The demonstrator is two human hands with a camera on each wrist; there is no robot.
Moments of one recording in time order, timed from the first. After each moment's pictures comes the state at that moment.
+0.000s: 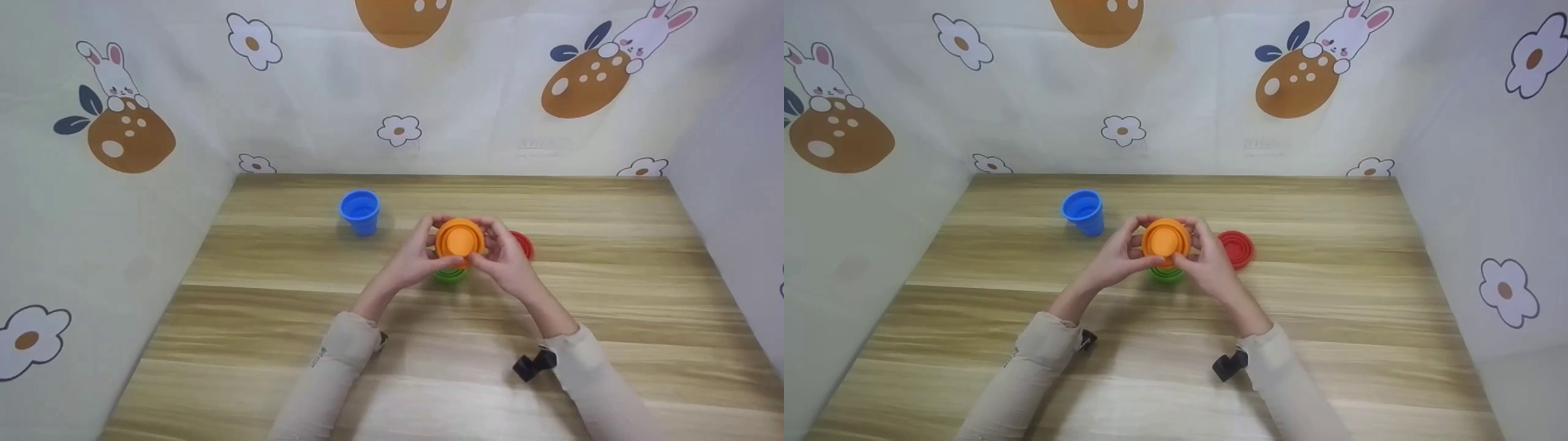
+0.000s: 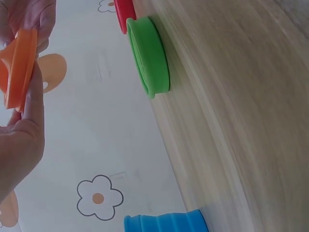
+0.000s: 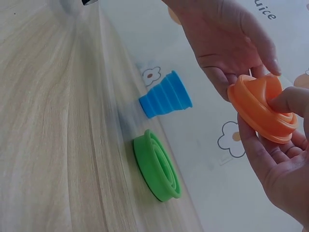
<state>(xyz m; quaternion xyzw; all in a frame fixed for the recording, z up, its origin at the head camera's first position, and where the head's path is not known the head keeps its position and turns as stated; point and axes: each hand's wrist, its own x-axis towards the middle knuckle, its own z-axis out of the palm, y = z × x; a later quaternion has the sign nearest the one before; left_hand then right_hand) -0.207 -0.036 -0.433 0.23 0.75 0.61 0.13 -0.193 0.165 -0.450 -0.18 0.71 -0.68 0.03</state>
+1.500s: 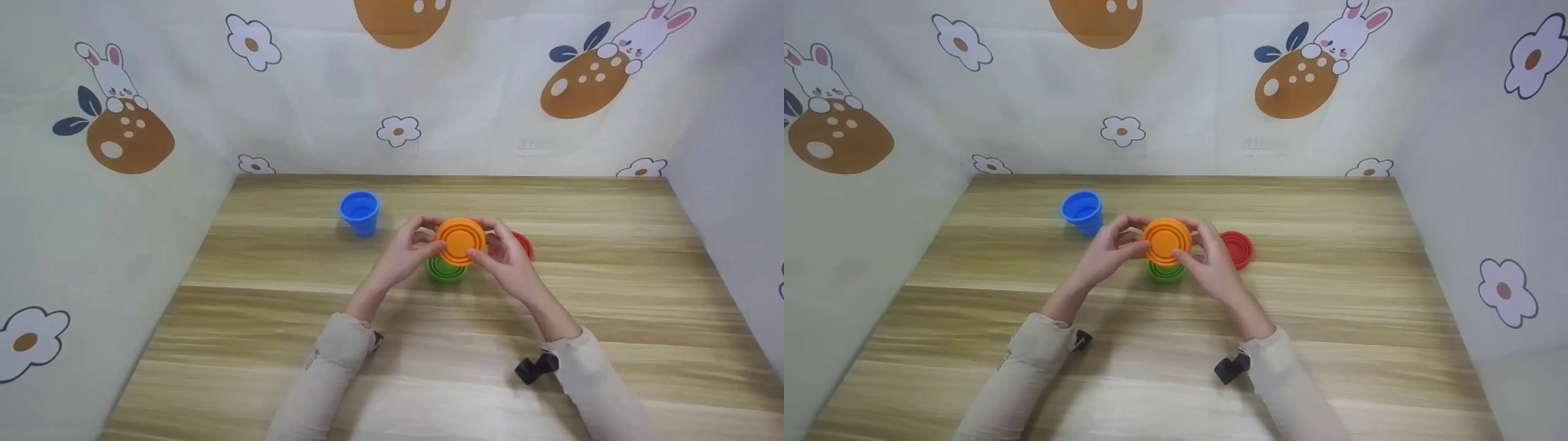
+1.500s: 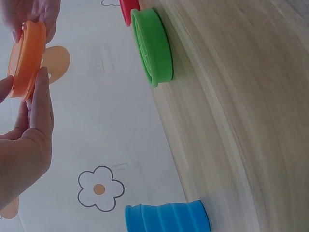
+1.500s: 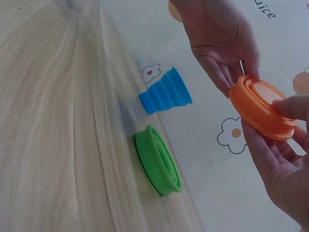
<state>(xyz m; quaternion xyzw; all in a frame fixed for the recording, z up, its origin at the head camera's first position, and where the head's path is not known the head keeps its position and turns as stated) -0.210 -0.048 -0.429 0.19 0.75 0.63 0.09 -0.190 0.168 -0.452 -0.19 0.71 -0.68 -0.01</state>
